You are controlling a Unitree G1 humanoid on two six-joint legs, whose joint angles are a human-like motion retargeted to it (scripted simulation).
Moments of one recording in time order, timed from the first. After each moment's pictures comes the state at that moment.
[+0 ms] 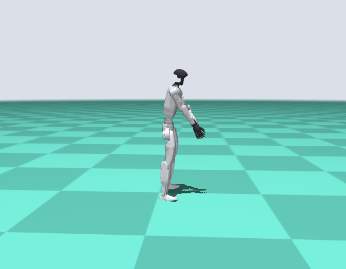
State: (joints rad) left arm -0.82 -0.11 -0.20 1.46 -0.83 0.04 0.41; right arm -0.79 0.26 0.43 1.36 0.78 -0.07 -0.65; waist -0.08 -0.07 0.24; left_leg 0.00 0.15 0.46 0.07 -0.19 -0.07; right_leg 0.02 -0.24 -0.37 -0.01 -0.24 0.08
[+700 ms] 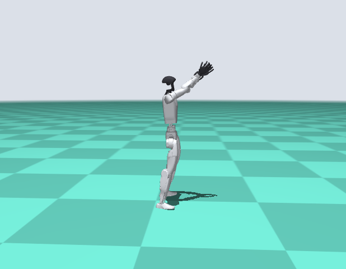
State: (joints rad) left arm -2.04 0.28 -0.74 1.19 -1.01 0.00 0.48; right arm -2.08 -0.19 0.58 1.19 1.03 -0.11 -0.71; waist -0.02 -0.04 -0.04; left_leg 0.10 0.18 0.46 0.17 -0.26 -0.08; right_leg 0.16 -0.24 -0.38 0.01 -0.26 0.10
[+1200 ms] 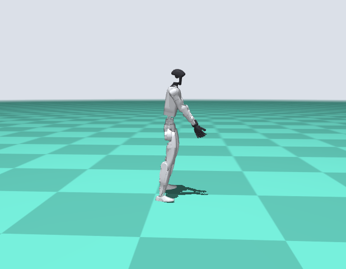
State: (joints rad) left arm -0.70 -0.14 -0.31 1.35 -0.69 0.06 0.37; right arm -0.71 0.20 0.28 1.32 0.80 -0.12 -0.56; waist -0.04 -0.06 0.21; left_leg 0.07 0.17 0.44 0.16 -0.25 -0.05; right_leg 0.11 -0.25 -0.38 0.05 -0.26 0.07
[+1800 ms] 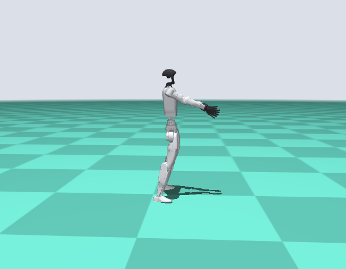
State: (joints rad) left arm -1.05 -0.04 -0.42 1.33 -0.77 0.15 0.41; right arm -1.07 0.13 0.22 1.29 0.87 -0.07 -0.67; waist -0.01 -0.06 -0.03; left_leg 0.14 0.17 0.44 0.19 -0.29 -0.05; right_leg 0.19 -0.26 -0.40 0.07 -0.29 0.07
